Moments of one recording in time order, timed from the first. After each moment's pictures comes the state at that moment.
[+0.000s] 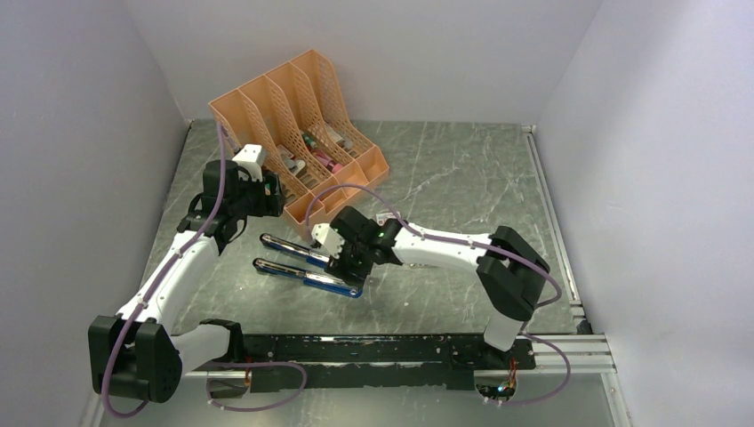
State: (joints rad) left arm -0.15 1.12 0.81 -0.23 0.14 -0.09; right arm 1.02 1.75 1.16 -0.47 -0.15 -0.26
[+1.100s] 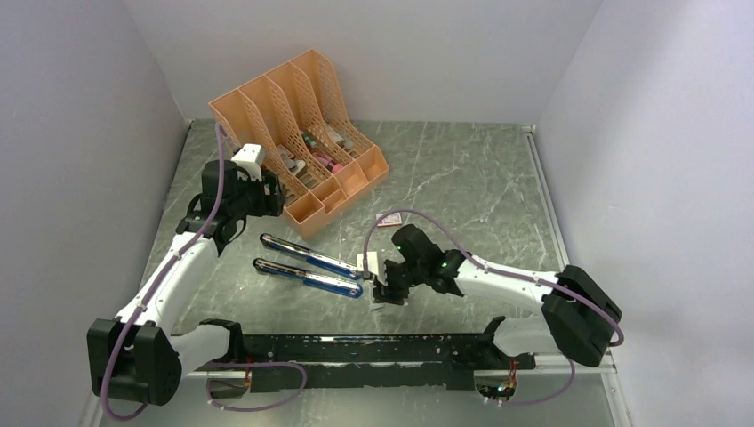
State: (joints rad) left arm -0.15 1.11 0.81 -0.23 0.15 -0.09; right arm 0.88 1.27 0.59 -0.13 -0.51 -0.57
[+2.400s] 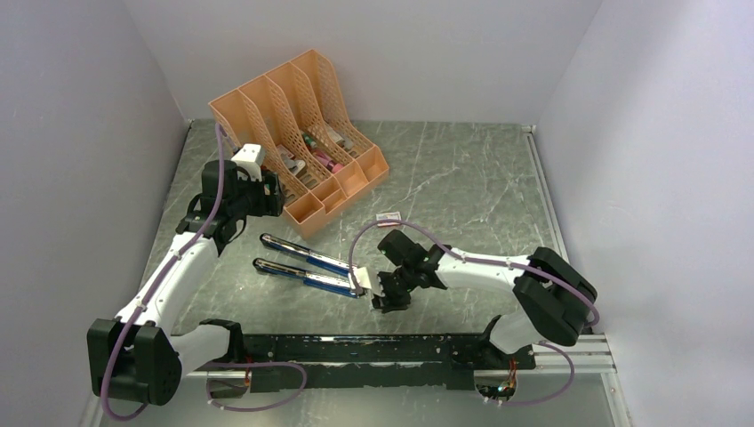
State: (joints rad) left arm -0.15 1.11 0.81 -0.23 0.15 -0.09; right arm 0.92 1.46 0.68 -0.34 -0.54 -0.76
